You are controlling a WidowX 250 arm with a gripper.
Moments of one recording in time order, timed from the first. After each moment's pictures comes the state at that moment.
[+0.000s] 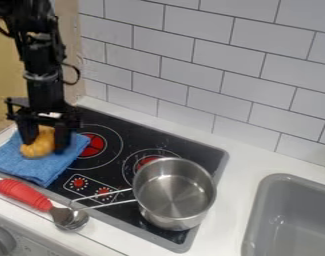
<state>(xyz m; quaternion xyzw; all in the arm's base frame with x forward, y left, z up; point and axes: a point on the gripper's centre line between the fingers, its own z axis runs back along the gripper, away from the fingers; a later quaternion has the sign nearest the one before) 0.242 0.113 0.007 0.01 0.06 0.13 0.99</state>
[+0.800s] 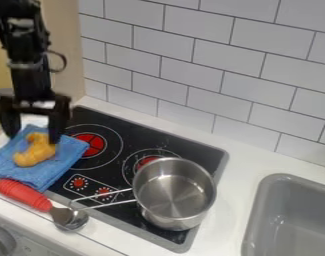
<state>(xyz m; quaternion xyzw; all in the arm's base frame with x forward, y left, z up) 0.246 0.113 0.040 0.02 0.04 0.16 0.99</state>
